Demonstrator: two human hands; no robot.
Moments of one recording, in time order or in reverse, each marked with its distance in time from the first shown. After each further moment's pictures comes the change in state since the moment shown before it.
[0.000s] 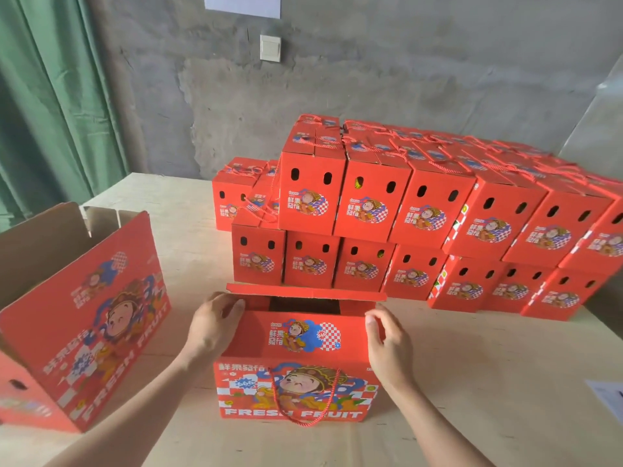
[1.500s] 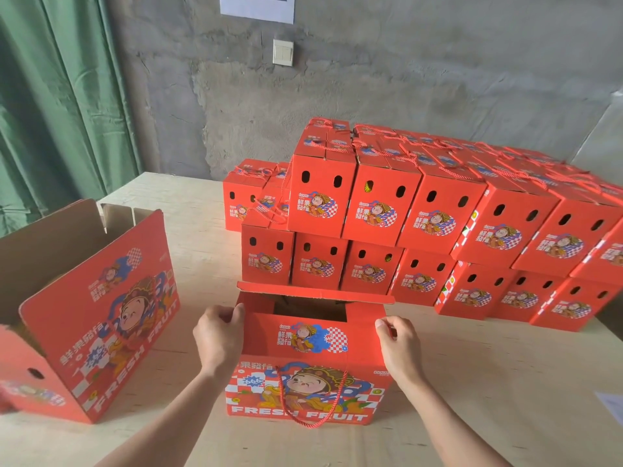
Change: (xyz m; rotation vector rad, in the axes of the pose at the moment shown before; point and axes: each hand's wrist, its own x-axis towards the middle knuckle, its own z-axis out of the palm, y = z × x) left_hand -0.019 0.008 0.015 -0.145 0.359 -0.278; right_hand 0.015 0.019 0.006 0.038 -0.120 0.220
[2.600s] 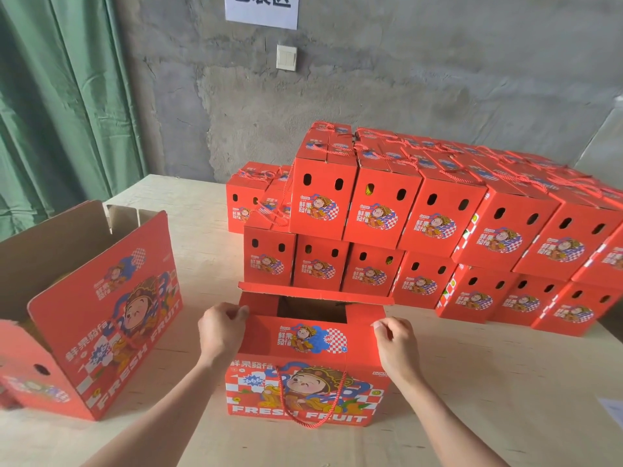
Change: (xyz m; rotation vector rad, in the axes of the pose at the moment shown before) left_hand 0.011 0.000 -0.001 0.105 -0.143 0.057; right_hand 0.000 -0.003 -0.001 -0.048 -0.026 -0.025
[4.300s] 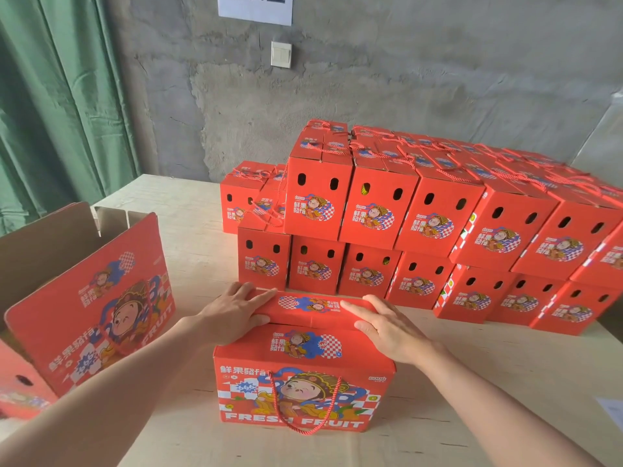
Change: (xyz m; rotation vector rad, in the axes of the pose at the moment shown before) left_hand 0.049 0.018 -0.003 0.944 -0.662 0.630; right_hand 0.049 -0.005 -0.027 -0.571 -0.642 -0.412
